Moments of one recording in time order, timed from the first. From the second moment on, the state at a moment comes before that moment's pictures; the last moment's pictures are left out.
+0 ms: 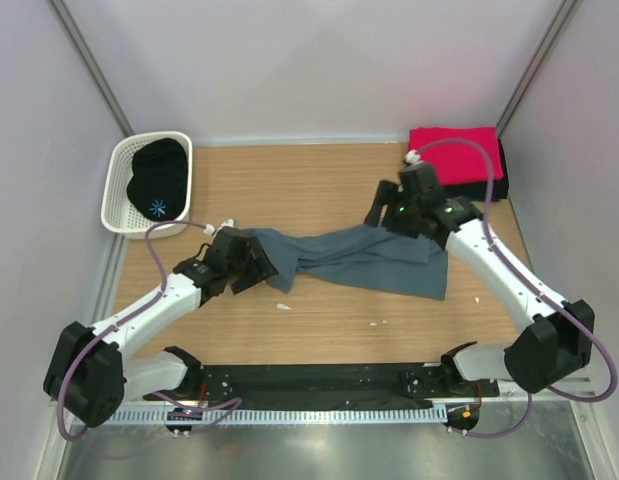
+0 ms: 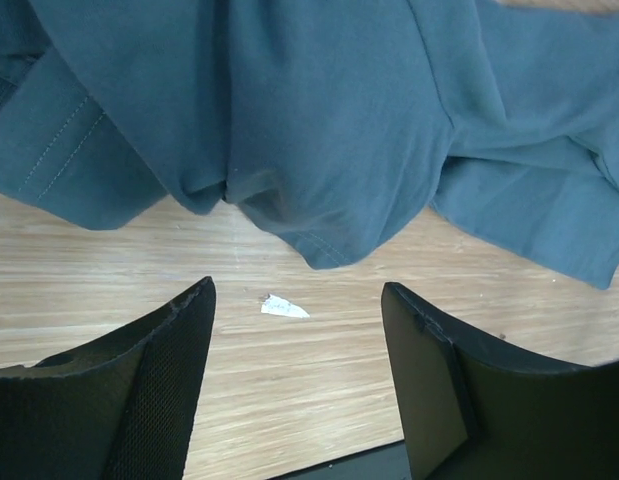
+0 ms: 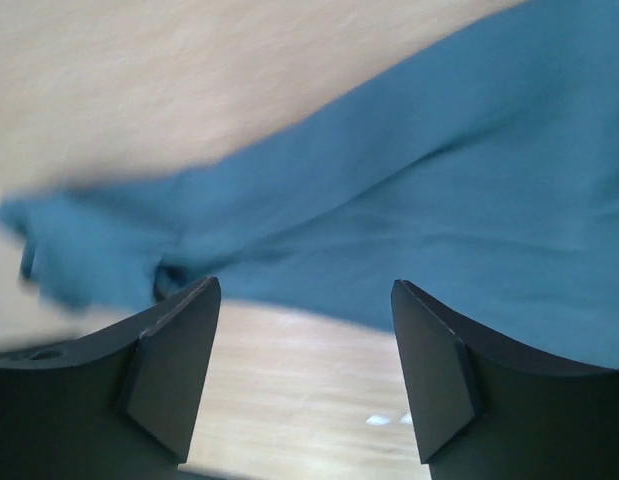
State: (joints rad) left arm -0.52 1.15 0.67 -0.38 -0.03 -0.89; right arm 0.32 1.33 1.26 -0.73 0.07 0.57
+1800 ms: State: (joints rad) left arm -0.44 1.22 0.66 -0.44 -0.29 -0.86; right arm 0.89 1.76 1.31 -0.30 -0.03 0.71
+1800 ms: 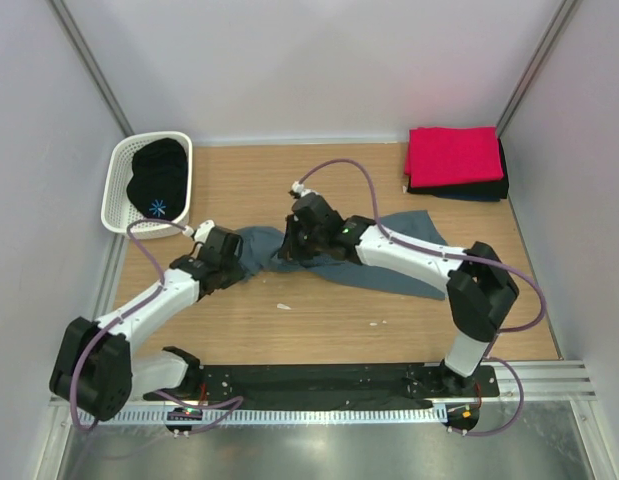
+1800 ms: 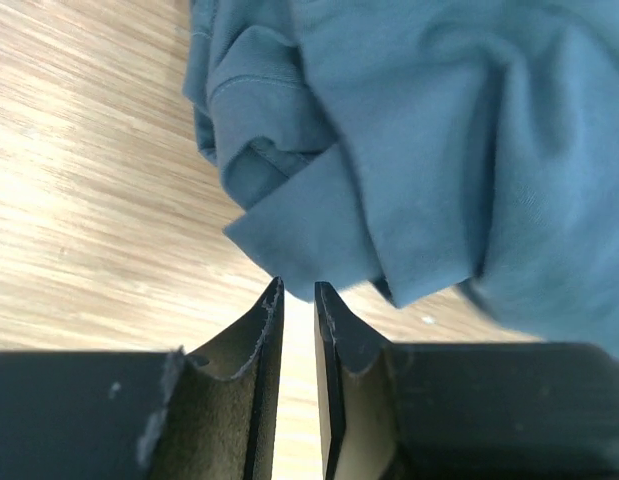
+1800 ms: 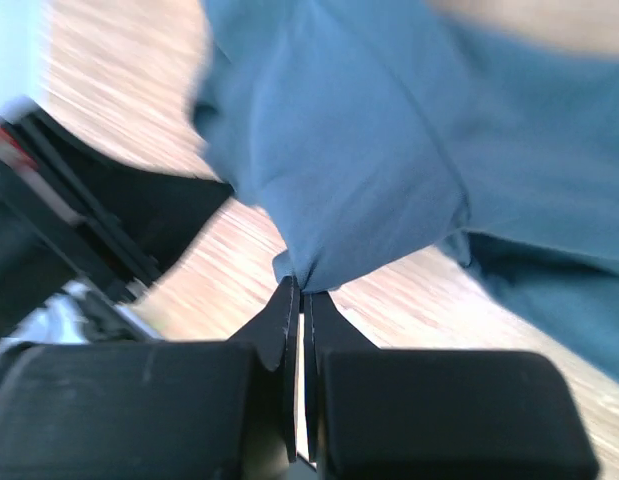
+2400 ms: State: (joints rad) left arm -0.44 0.94 0.58 -0.20 -0.02 -0.95; right arm 0.63 1.71 1.31 -0.21 -0.25 0.74
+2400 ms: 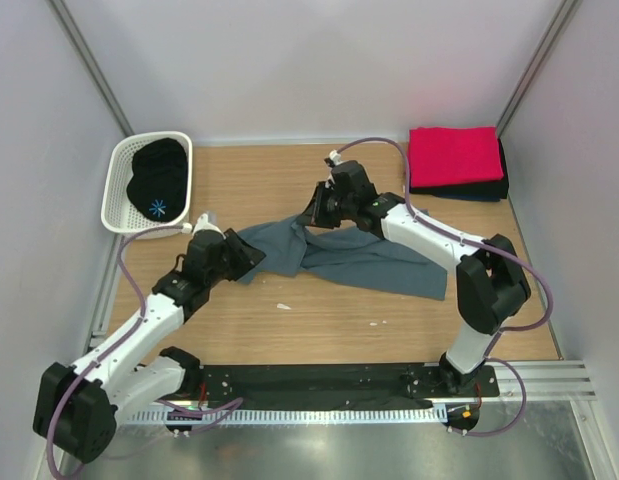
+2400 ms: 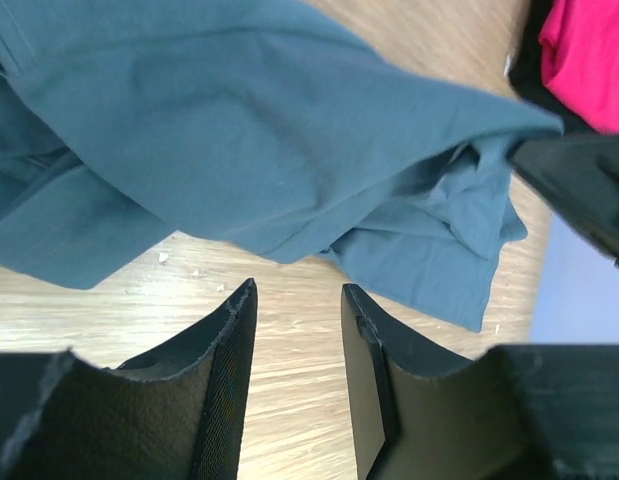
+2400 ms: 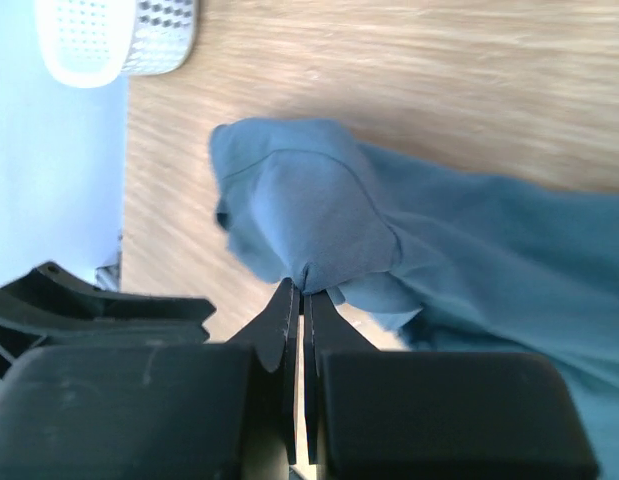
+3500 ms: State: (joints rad) left arm -0.70 1.48 0.49 0.32 -0.20 -1.16; right arm 0.53 1.94 1.32 -0.23 -0.19 0.61
